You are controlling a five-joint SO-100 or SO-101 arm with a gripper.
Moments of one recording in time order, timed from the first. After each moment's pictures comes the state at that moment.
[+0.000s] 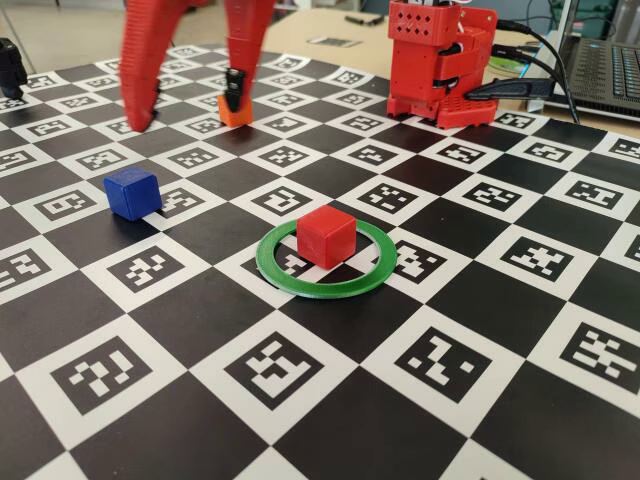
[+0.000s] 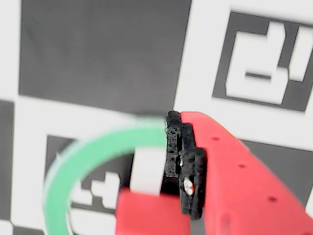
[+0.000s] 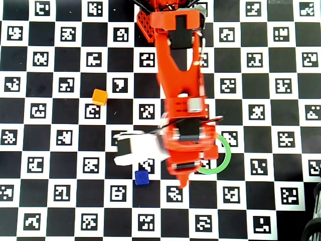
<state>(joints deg) 3.8 63.0 52.9 91.8 -11.8</state>
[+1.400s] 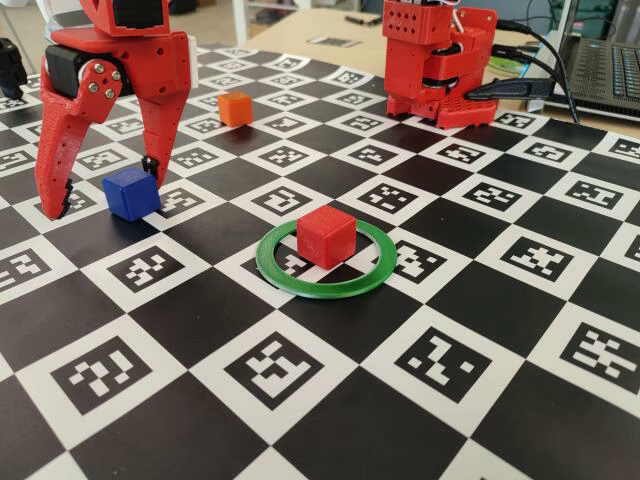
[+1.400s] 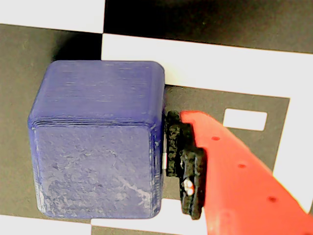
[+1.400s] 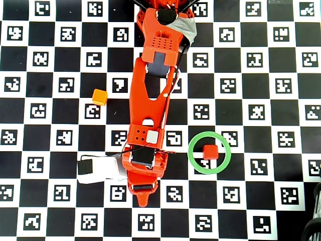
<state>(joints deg) 10.9 40.0 41.4 80.4 -15.4</state>
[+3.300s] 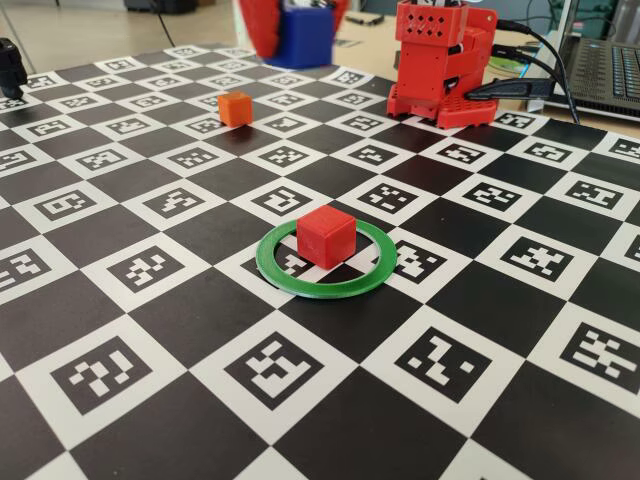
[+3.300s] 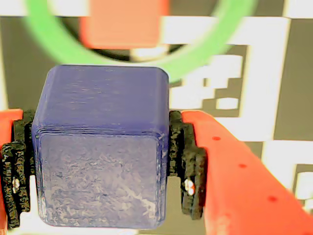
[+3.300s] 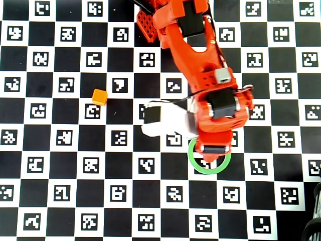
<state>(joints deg) -15.9 70.8 55.3 98.9 17.8</state>
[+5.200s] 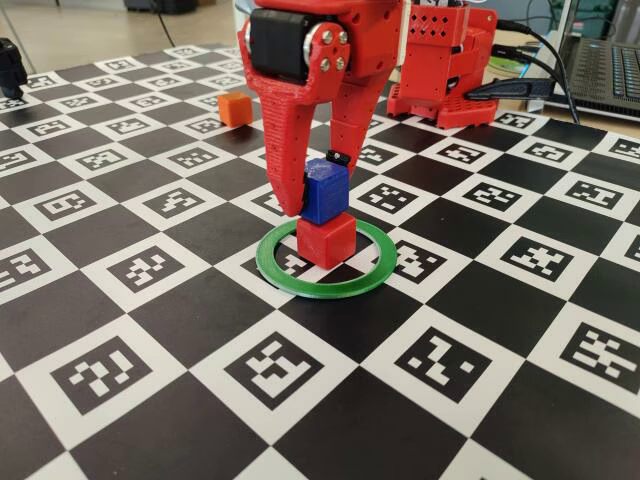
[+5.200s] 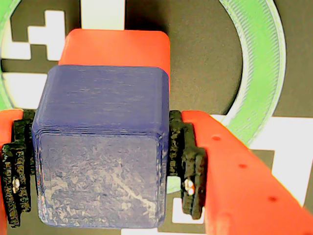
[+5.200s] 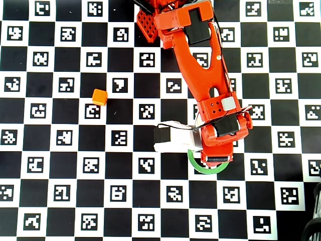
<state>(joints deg) -16.1 65.2 72.7 76.2 15.2</state>
